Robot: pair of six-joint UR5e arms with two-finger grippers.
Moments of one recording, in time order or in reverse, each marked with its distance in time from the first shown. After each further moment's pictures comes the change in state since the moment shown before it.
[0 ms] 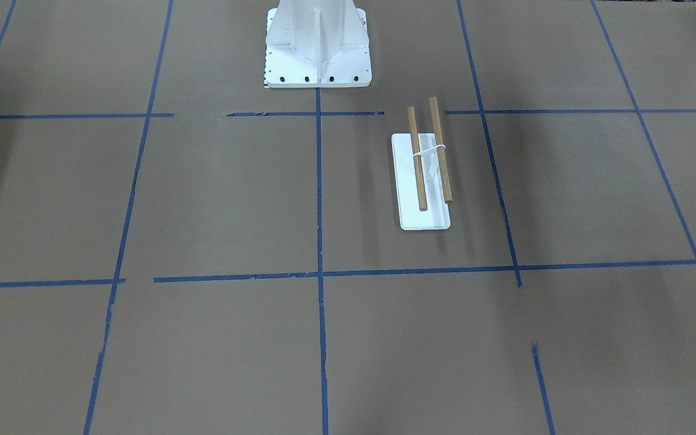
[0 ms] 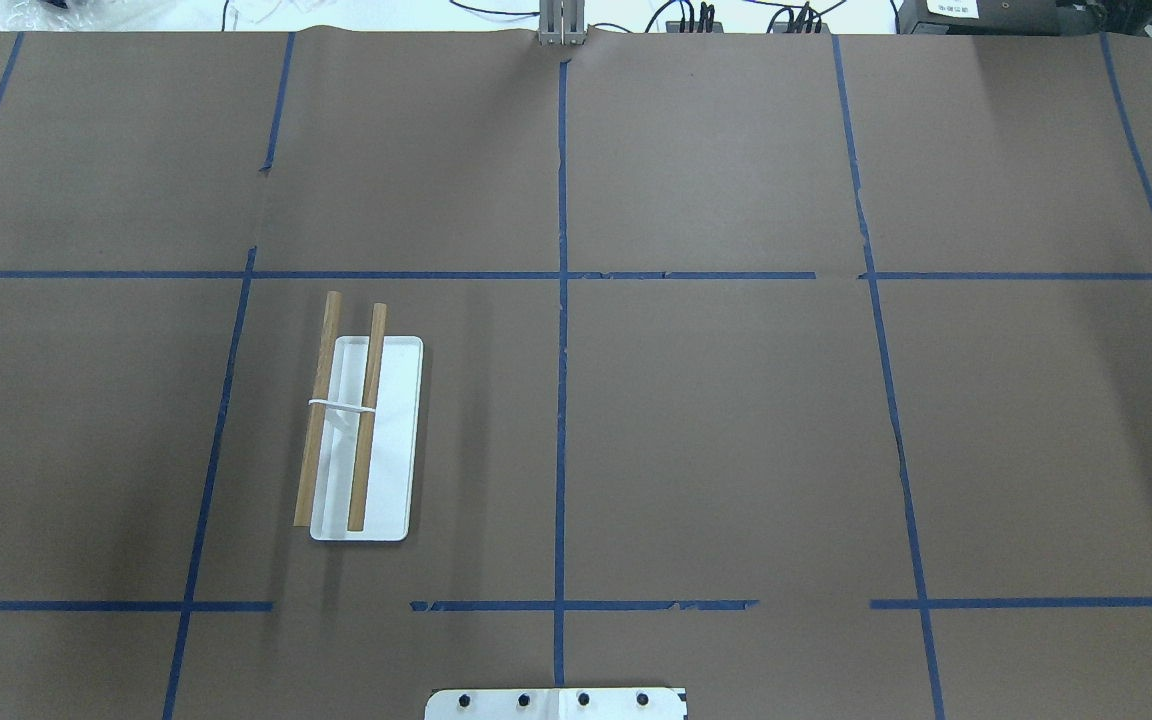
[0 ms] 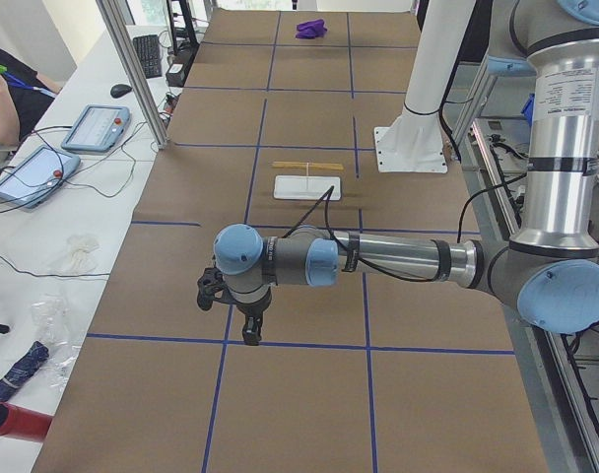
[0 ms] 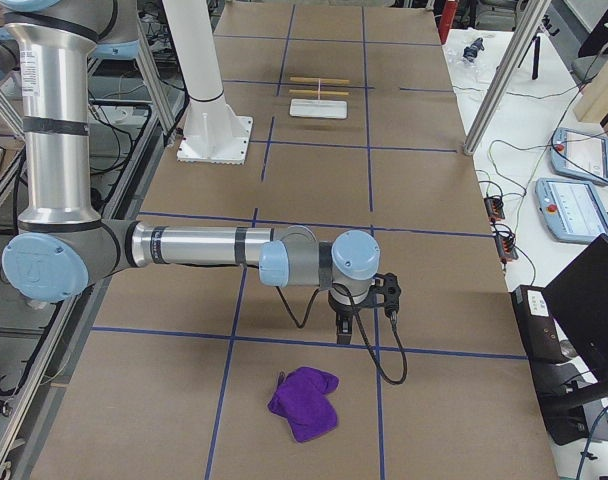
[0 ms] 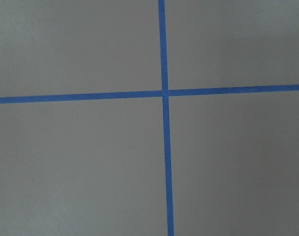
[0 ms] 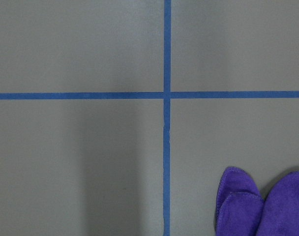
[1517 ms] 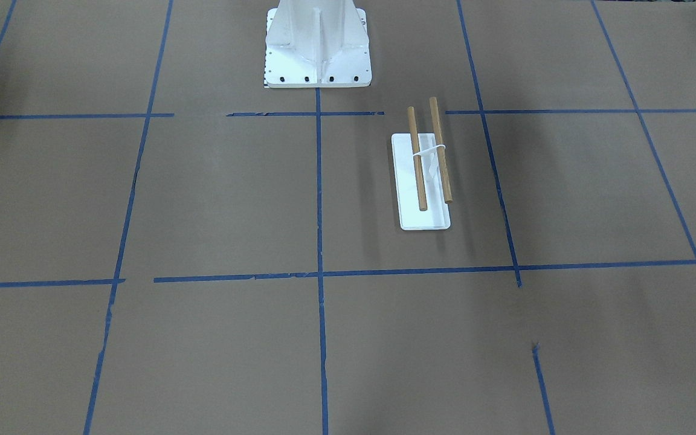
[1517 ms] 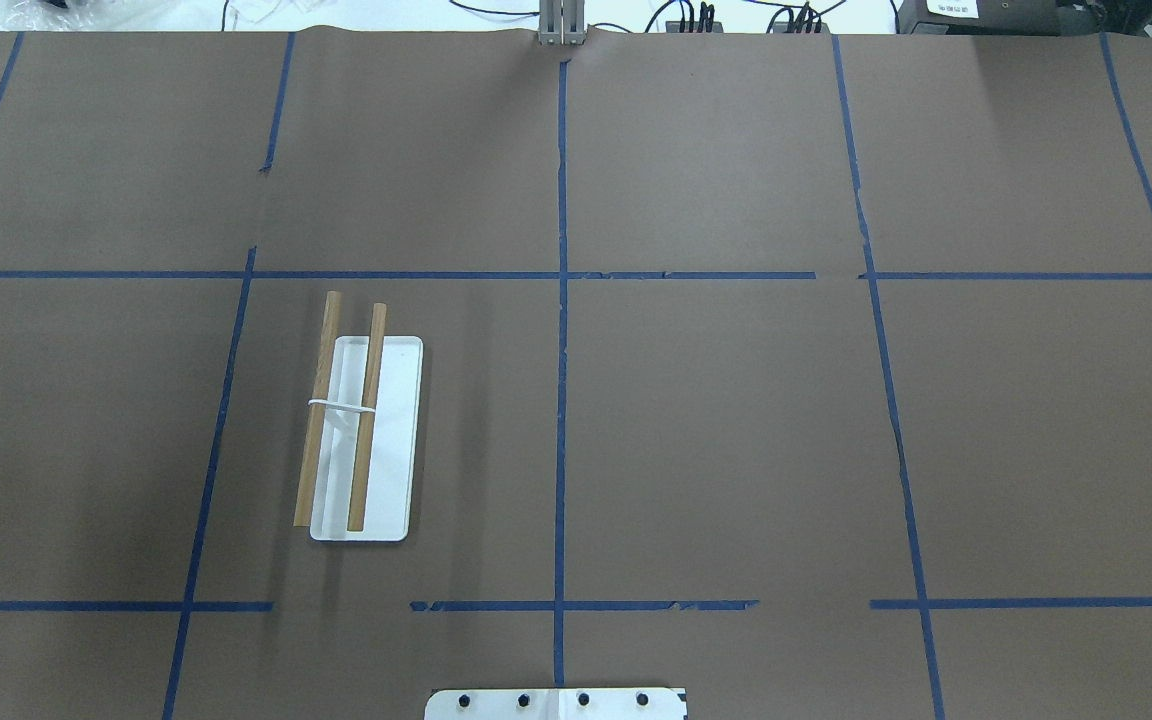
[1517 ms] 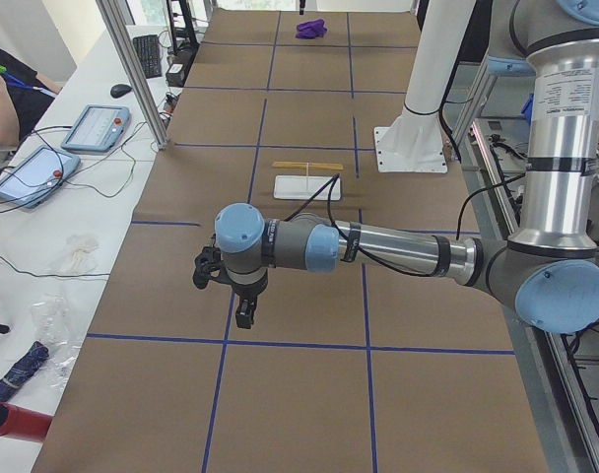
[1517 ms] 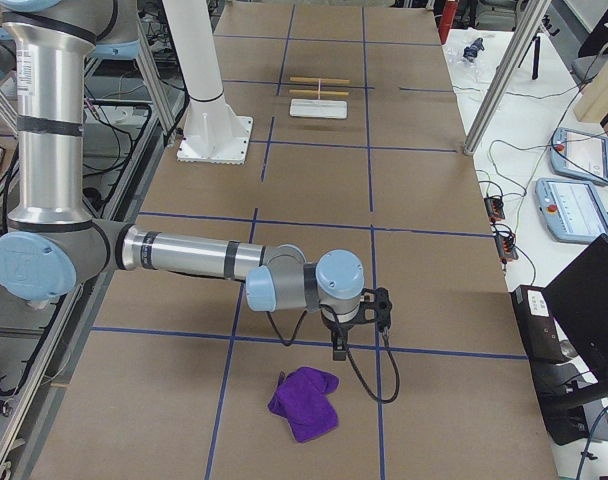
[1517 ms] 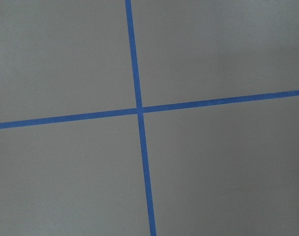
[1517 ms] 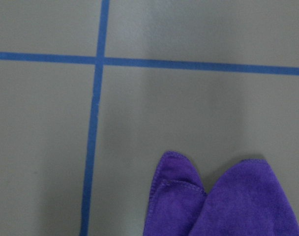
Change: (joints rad) left arm 0.003 -0.010 -0.067 -0.017 -0.003 0.003; right arm -0.010 -0.128 -0.224 0.473 -0.058 0.034
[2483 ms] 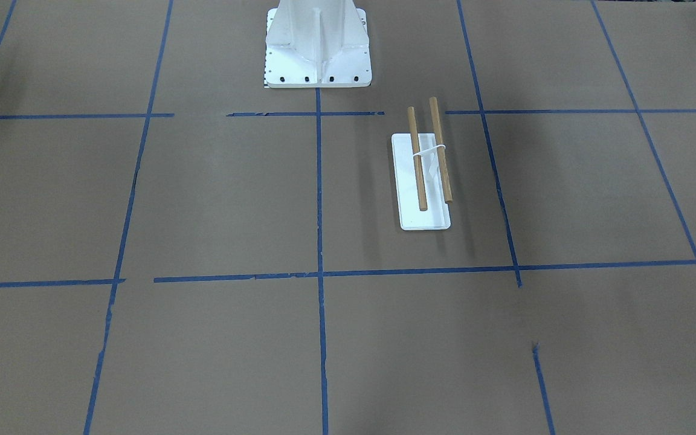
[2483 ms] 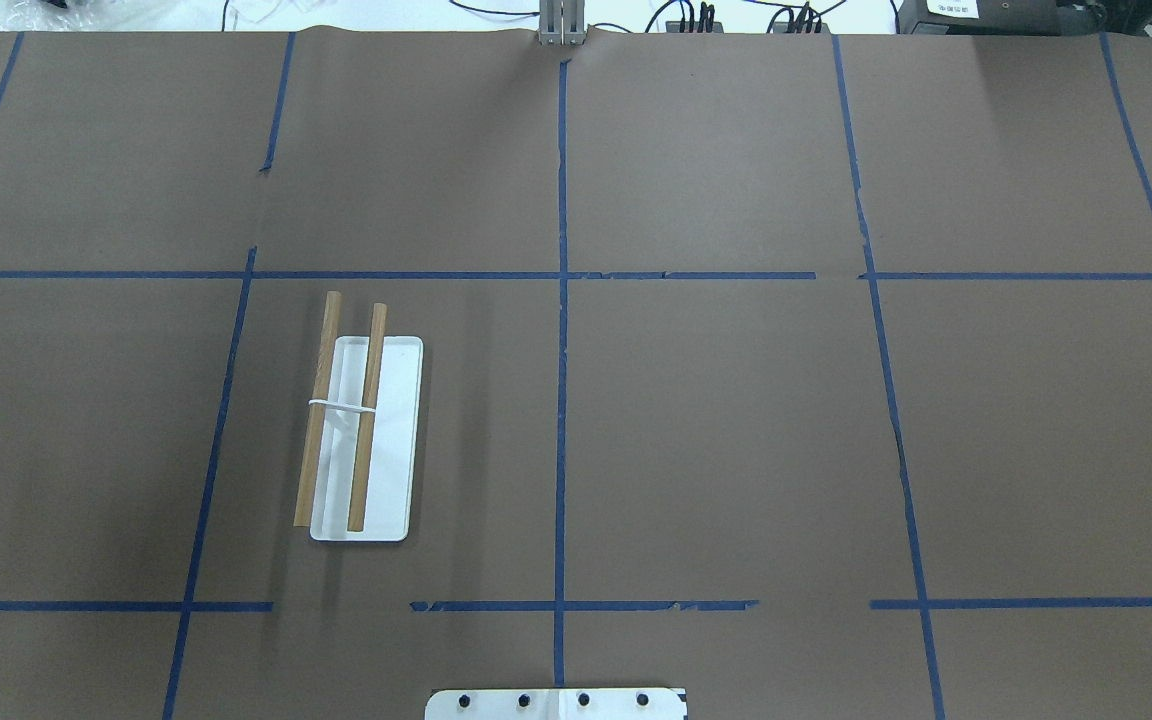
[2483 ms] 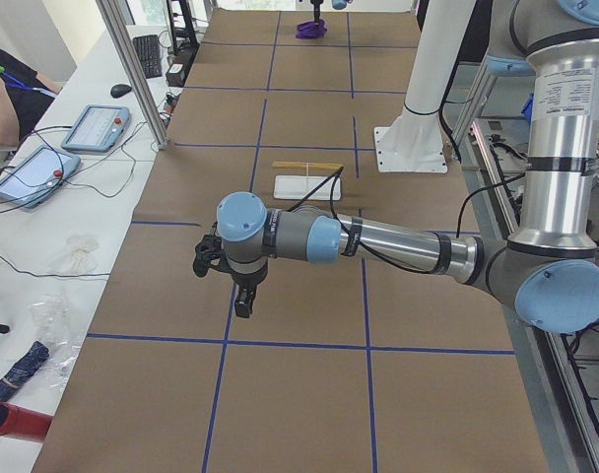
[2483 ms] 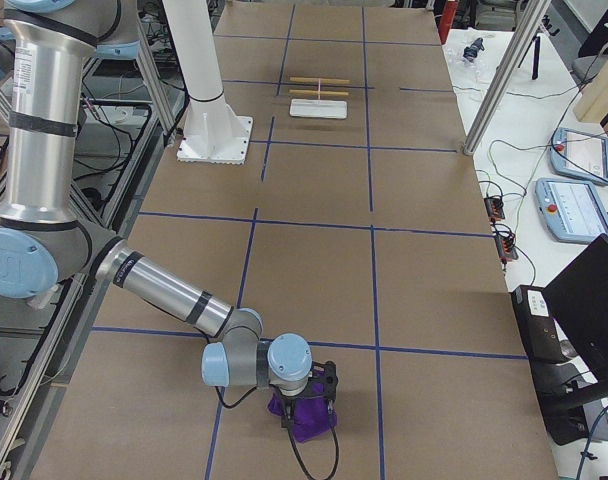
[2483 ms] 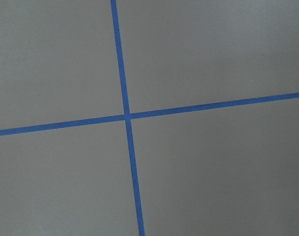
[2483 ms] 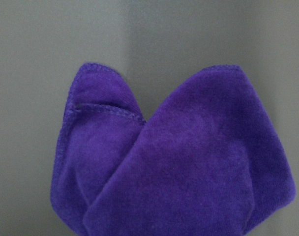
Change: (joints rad) left arm -0.001 0.001 -0.031 0.004 -0.021 -0.004; right arm -0.062 -0.009 -0.191 0.082 -0.031 -0.002
